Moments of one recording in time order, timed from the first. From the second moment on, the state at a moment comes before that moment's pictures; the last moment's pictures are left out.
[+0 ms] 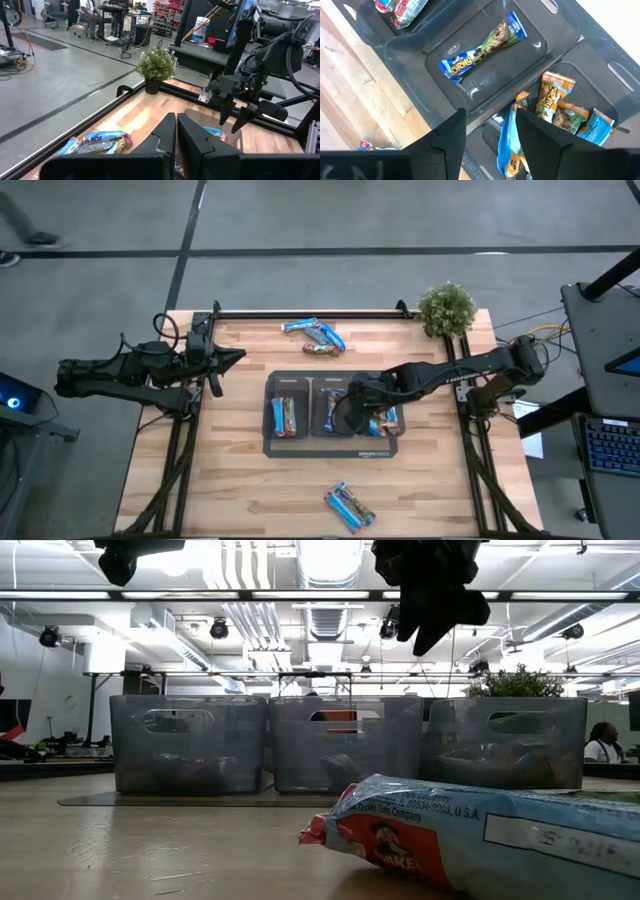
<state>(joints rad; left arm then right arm) -0.06 0.55 0.72 -0.32 -0.43 -0.24 0.15 1.62 1.37 -0.93 0.13 0.87</state>
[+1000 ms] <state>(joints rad) -0.06 0.55 0.72 -0.32 -0.38 -0.27 0.17 1.59 1.37 -0.87 0.12 0.75</state>
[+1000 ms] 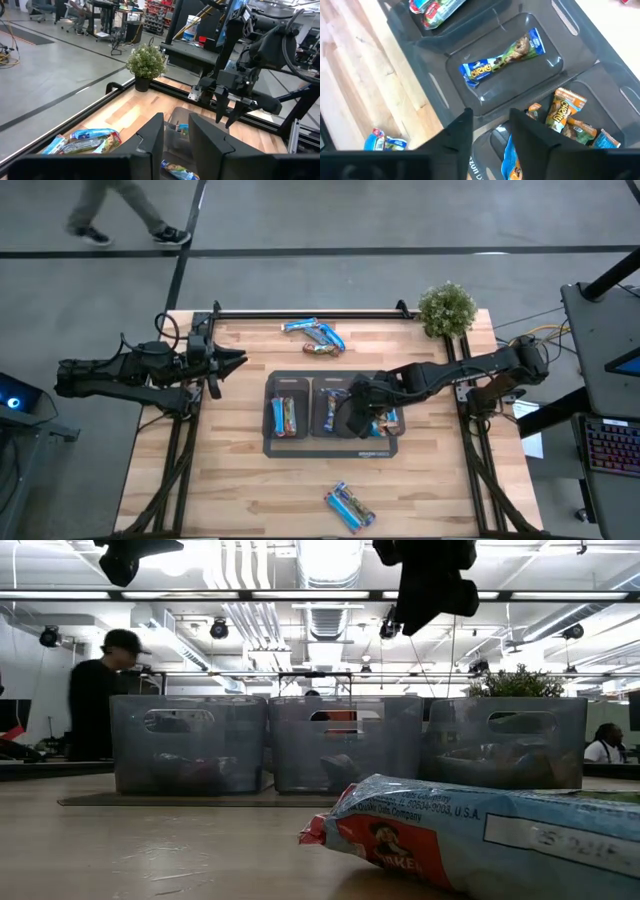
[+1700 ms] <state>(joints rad) -0.06 0.56 0.72 -0.31 -0.35 -0.22 0.18 1.46 1.37 -0.82 0.16 0.64</state>
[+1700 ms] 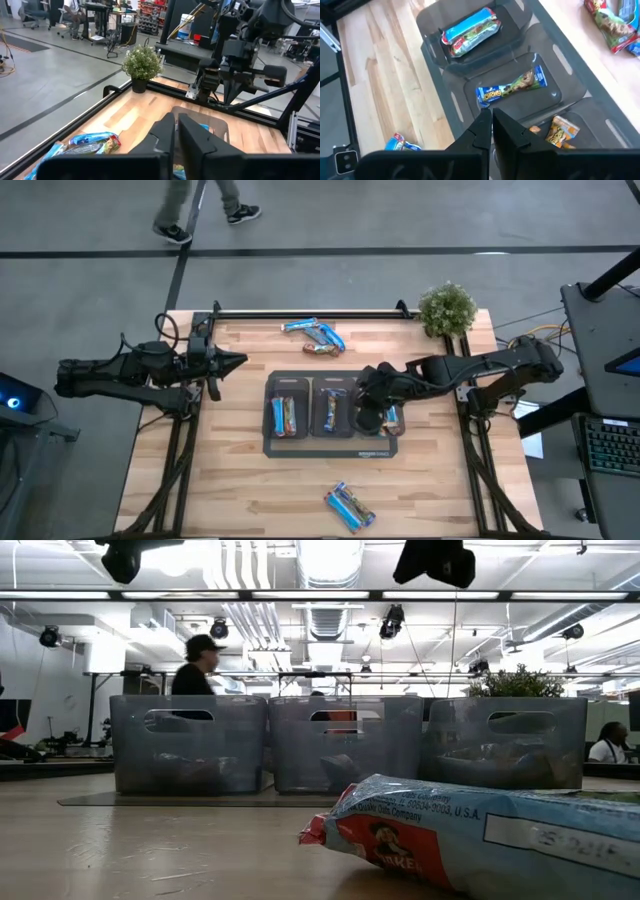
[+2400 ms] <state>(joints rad) -0.06 0.64 0.71 -0.18 -0.15 -0.22 0.25 1.43 1.37 -0.77 0.16 0.62</state>
